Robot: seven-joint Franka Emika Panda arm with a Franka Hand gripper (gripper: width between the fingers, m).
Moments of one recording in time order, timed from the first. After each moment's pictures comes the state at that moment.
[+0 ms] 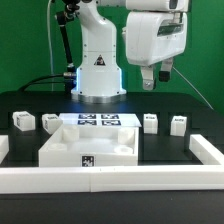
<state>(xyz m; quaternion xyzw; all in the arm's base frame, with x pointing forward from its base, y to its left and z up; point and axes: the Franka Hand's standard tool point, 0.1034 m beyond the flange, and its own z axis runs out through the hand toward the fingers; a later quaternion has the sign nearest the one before) 0.538 0.065 0.131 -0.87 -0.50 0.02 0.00</state>
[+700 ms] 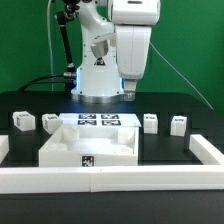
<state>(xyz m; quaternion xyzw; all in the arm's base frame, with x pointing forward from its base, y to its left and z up) 0.529 0.017 0.113 -0.74 -0.68 0.02 0.01</state>
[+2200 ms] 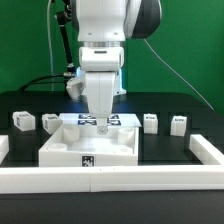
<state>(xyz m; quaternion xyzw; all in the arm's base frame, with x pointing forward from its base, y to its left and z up) 0.468 -0.023 0.030 -0.74 -0.67 -0.01 0.01</state>
